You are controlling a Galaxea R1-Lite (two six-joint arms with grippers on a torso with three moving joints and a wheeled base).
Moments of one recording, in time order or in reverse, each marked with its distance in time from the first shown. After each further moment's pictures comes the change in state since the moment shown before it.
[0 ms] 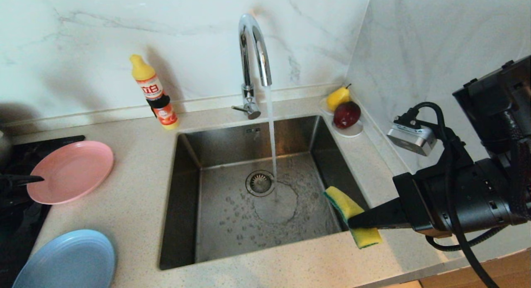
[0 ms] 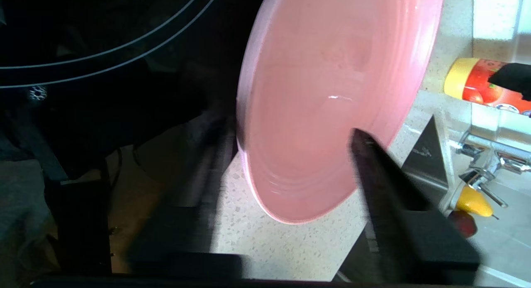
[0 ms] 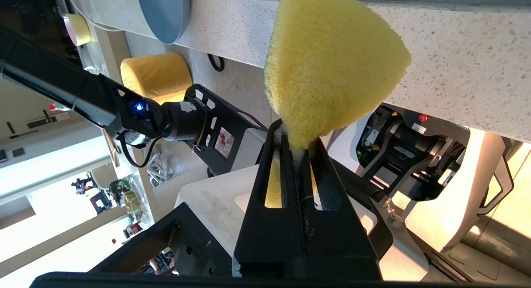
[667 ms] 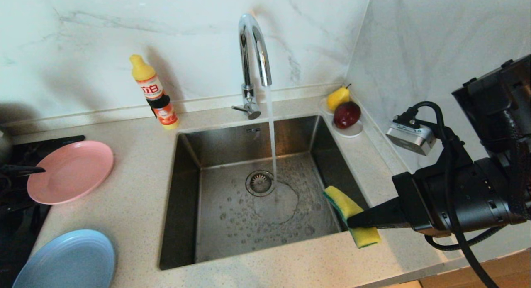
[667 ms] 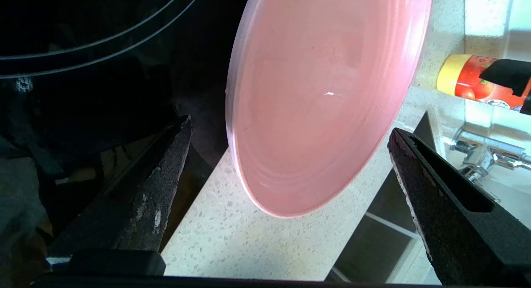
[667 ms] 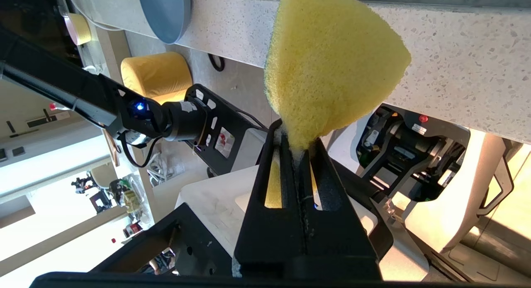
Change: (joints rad) left arm 0.001 -0.015 0.008 0.001 -0.012 -0.004; right arm 0.001 0.003 -0.004 0.000 0.001 -0.001
